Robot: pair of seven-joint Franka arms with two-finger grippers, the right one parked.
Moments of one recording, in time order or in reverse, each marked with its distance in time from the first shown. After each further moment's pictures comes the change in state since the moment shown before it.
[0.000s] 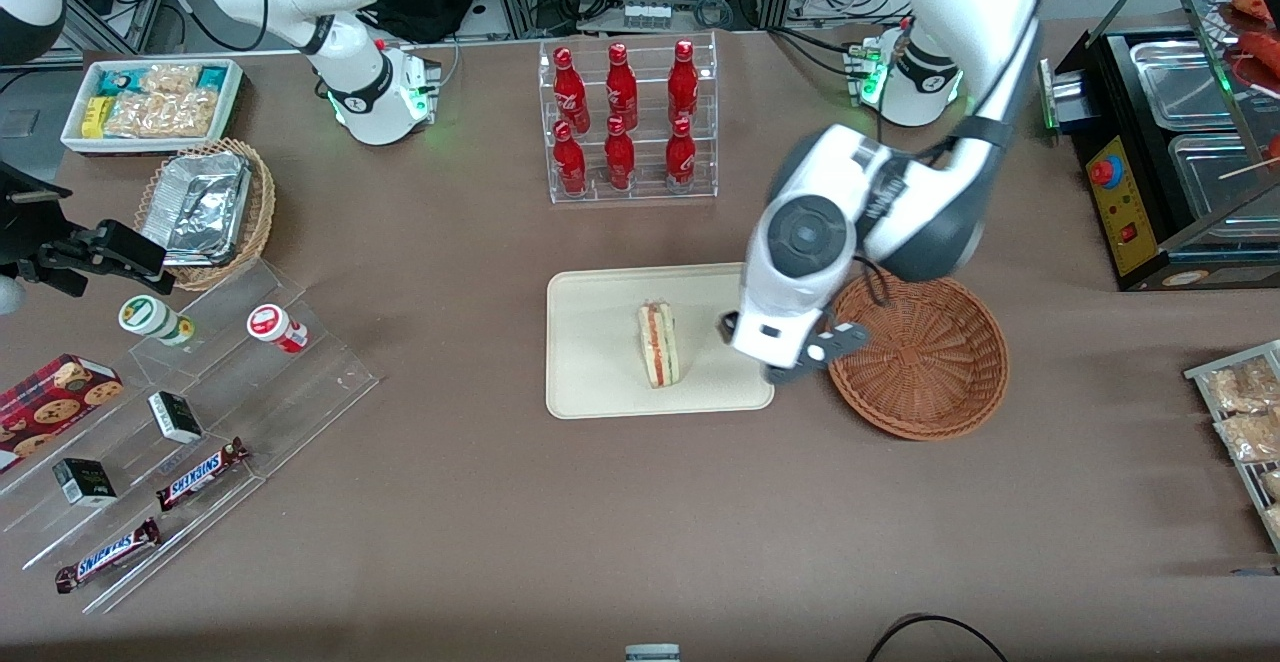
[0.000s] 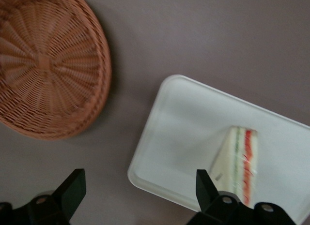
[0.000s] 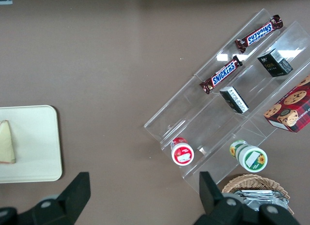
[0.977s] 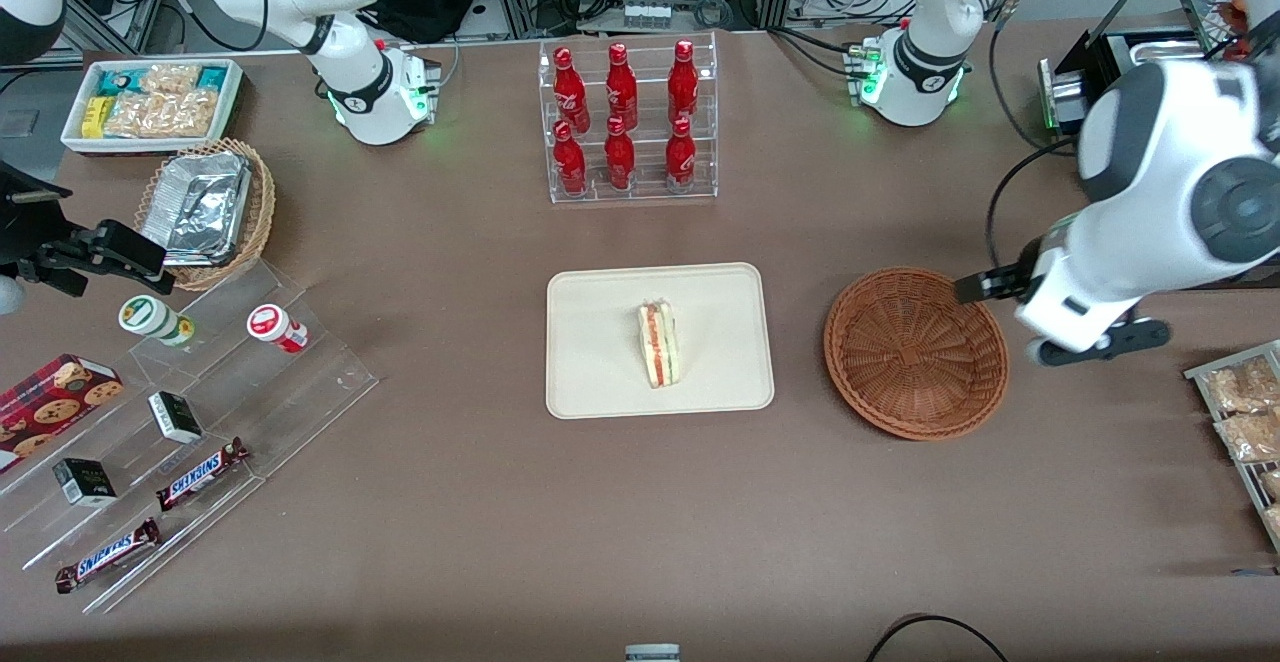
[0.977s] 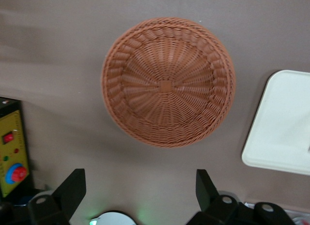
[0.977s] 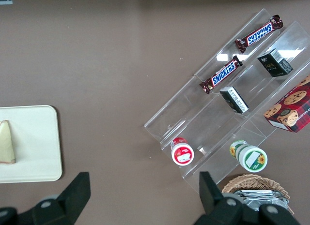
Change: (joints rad) arm 0.391 -0.312 -0.001 -0.168 -0.002 -0.197 0.643
